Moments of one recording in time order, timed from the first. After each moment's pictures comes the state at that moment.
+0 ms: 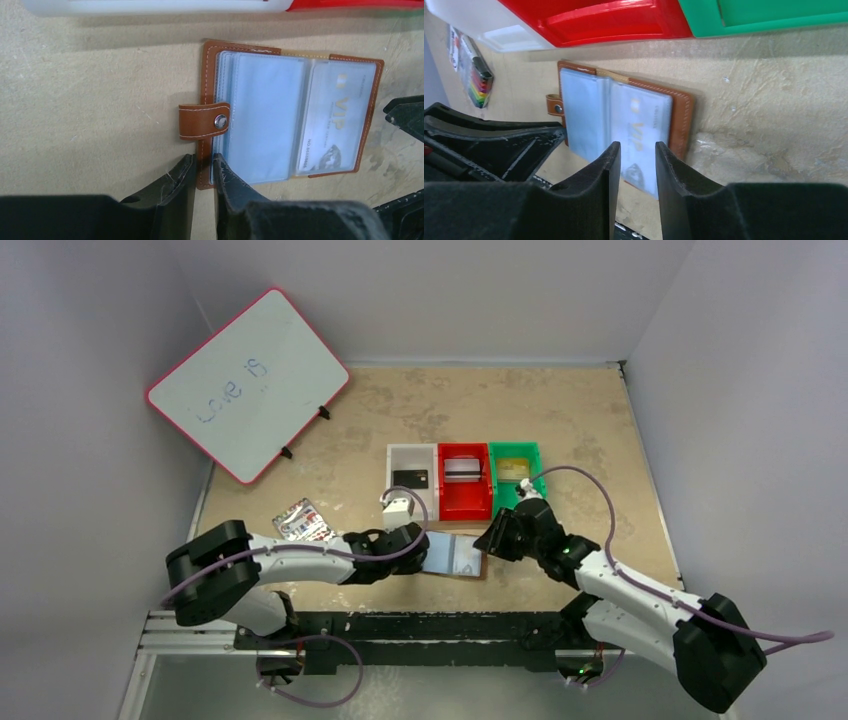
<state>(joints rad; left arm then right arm) -1.13 1.43 0.61 -0.14 -0.36 -1.06 0.64 0.94 0.34 -0.17 -0.05 0.91</state>
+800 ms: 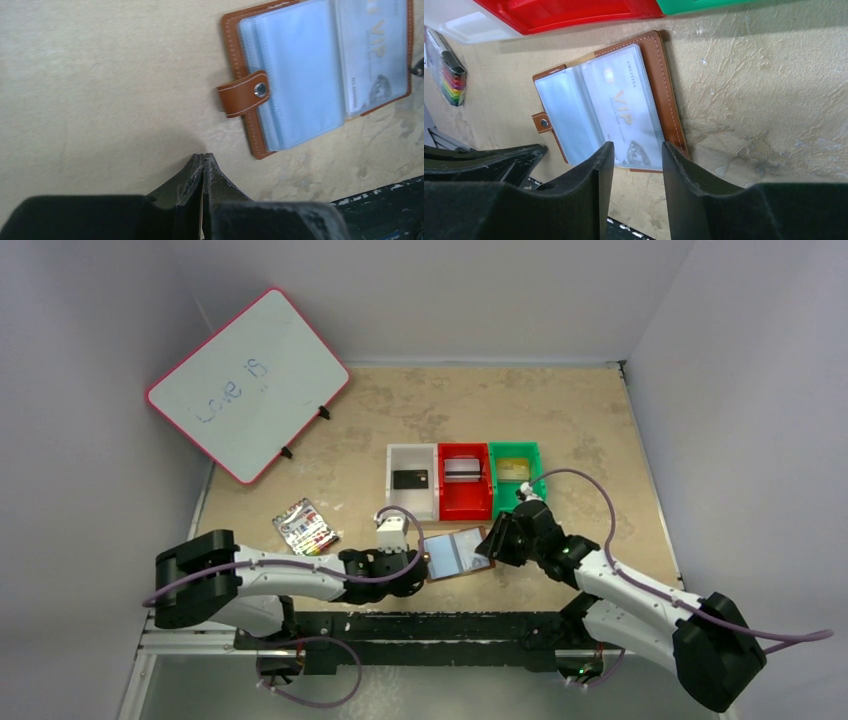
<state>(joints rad) -1.29 1.38 0.58 -0.25 -0.48 -1.19 0.64 0.95 0.34 -0.23 -0.05 0.90</state>
